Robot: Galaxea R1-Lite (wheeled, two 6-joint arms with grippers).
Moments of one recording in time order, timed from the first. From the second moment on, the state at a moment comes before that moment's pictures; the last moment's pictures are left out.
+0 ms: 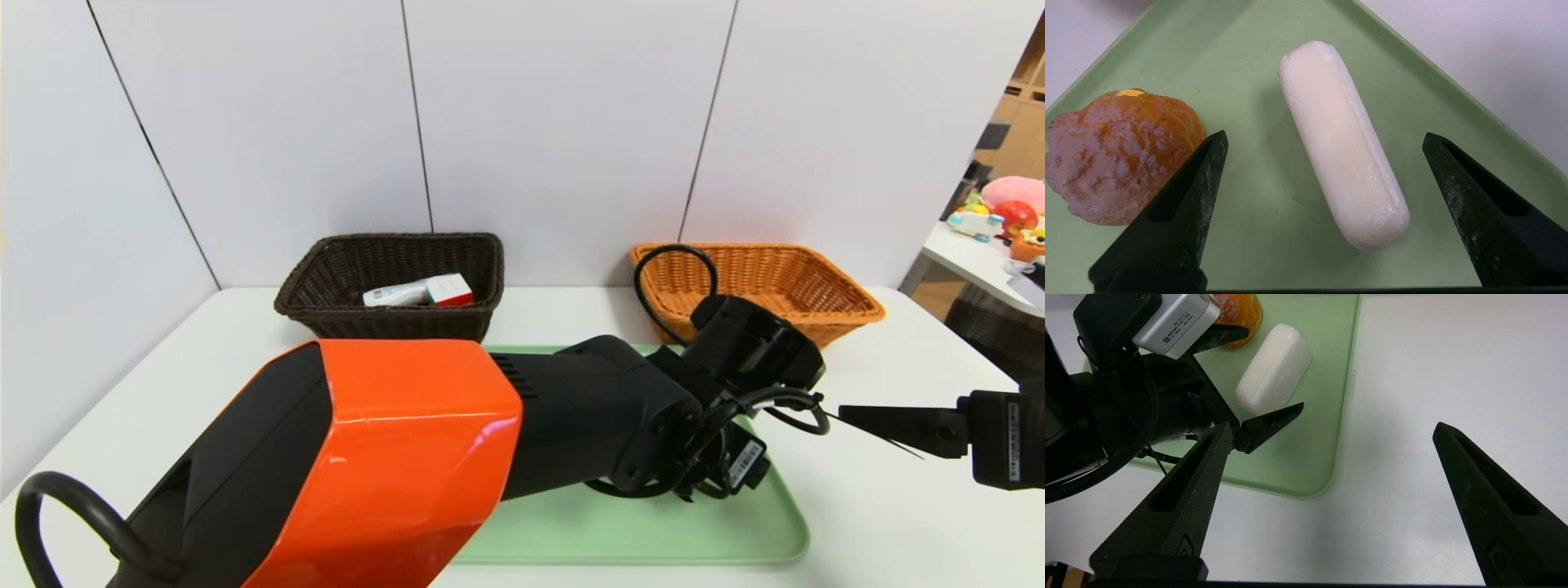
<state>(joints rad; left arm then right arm) -1.06 2.37 -1.98 0.29 0.28 -0.10 0.22 1.13 -0.76 0.24 0.11 0.22</state>
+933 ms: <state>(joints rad) -1.06 2.39 -1.98 0.24 0.28 -0.10 0.22 1.13 -0.76 0.24 0.11 0.22</state>
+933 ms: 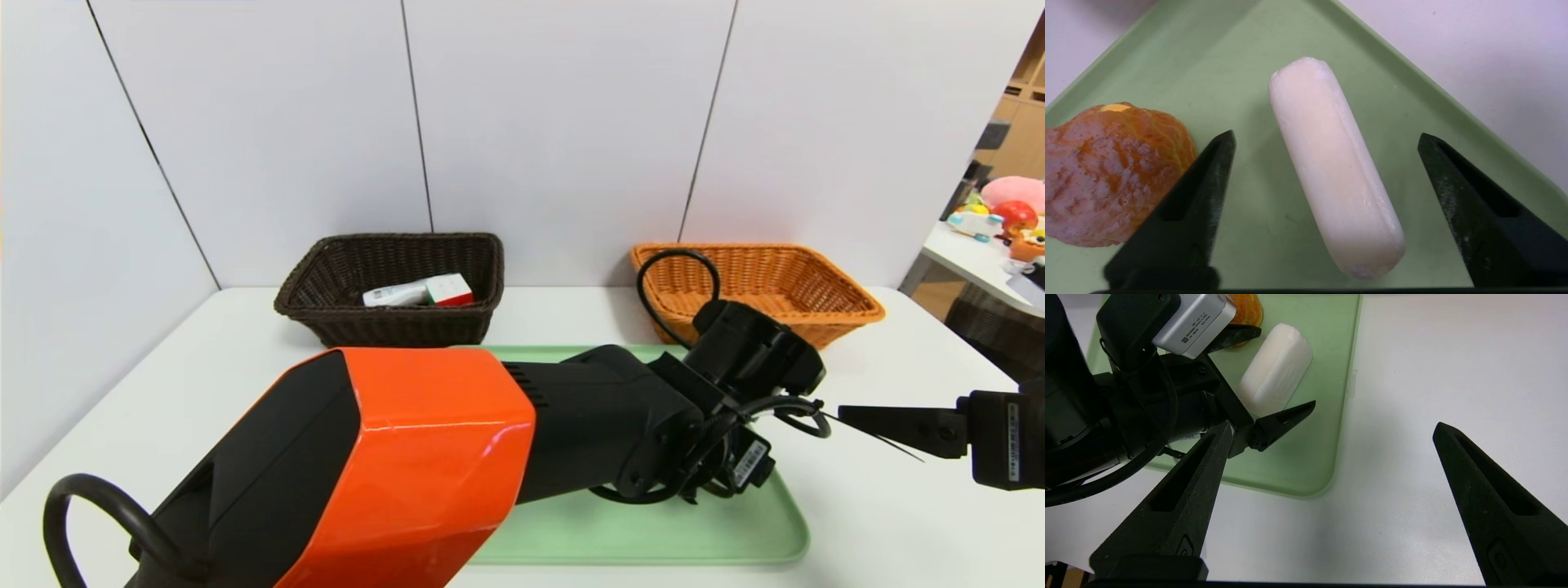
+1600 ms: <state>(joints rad) -1.06 2.40 -1.98 0.23 0.28 -0.09 0.22 1.12 -0.75 0.24 0.11 0.22</state>
